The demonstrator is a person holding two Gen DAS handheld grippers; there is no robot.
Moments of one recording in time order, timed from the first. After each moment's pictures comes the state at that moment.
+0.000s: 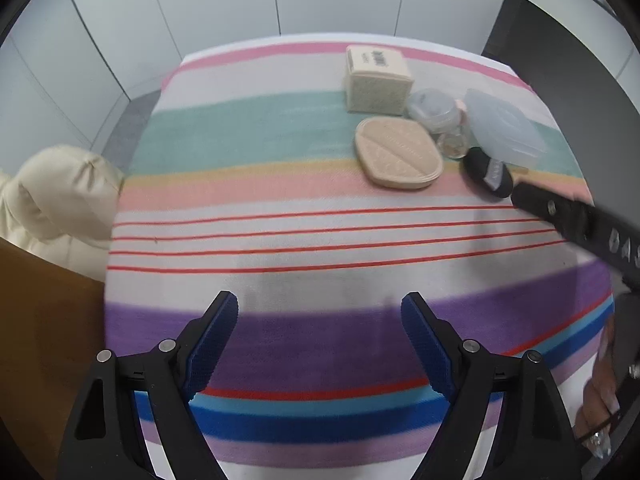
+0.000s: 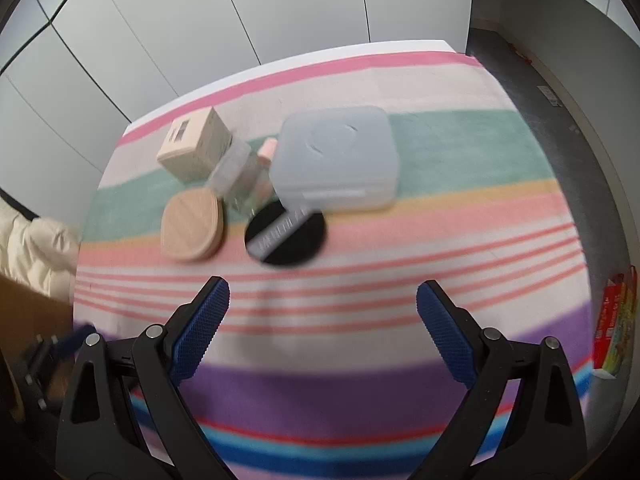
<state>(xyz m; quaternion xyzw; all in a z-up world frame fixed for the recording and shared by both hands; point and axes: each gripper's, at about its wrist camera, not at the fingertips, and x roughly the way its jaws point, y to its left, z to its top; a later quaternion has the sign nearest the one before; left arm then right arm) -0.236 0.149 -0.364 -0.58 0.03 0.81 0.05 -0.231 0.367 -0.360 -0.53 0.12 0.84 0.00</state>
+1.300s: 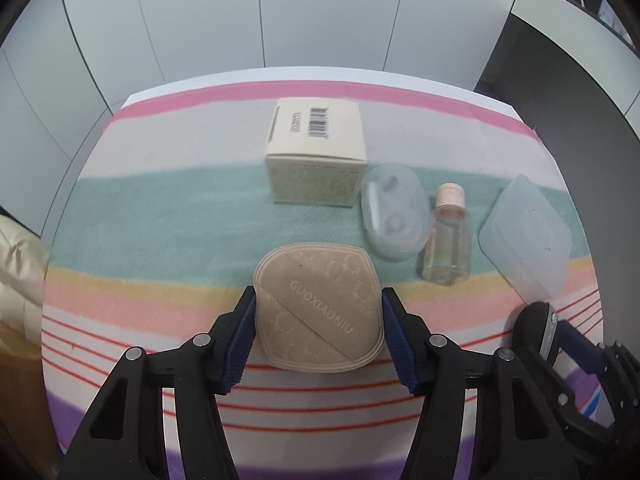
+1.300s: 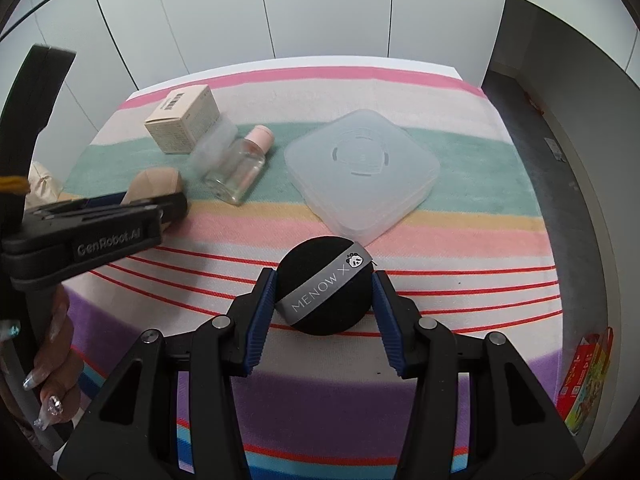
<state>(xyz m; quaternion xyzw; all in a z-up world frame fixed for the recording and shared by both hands) -0.316 0.207 -0.380 -0.54 0.00 0.84 0.06 -0.217 0.384 -0.373 -0.50 0.02 0.86 -0.02</state>
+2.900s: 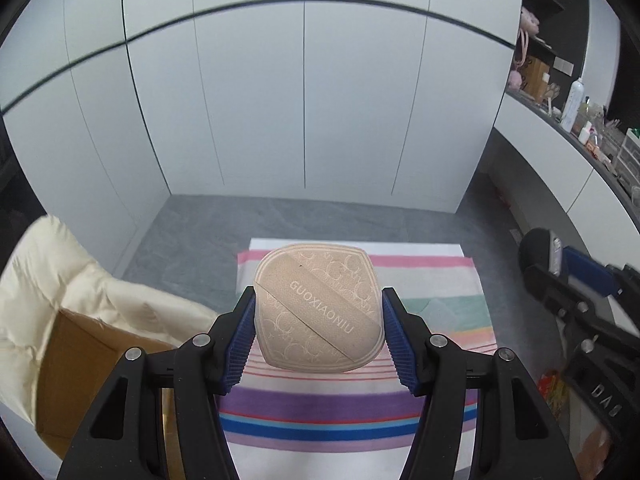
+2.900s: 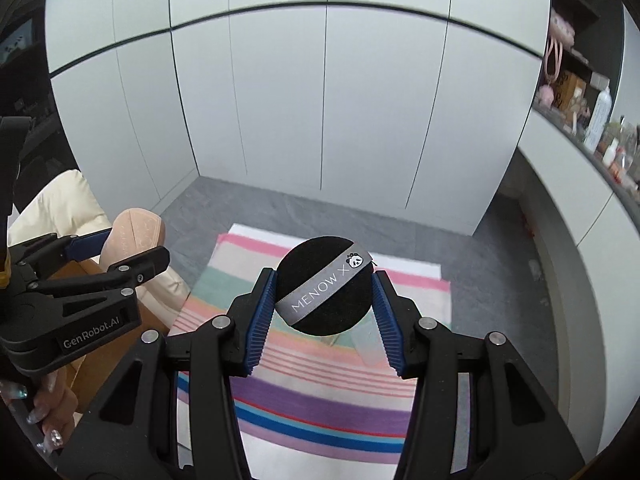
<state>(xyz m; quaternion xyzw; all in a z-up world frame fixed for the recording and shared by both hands) -0.204 0.126 -0.040 -0.41 0.00 0.91 0.02 -0.177 0.308 -0.037 -0.36 -0.05 0.93 -0.08</state>
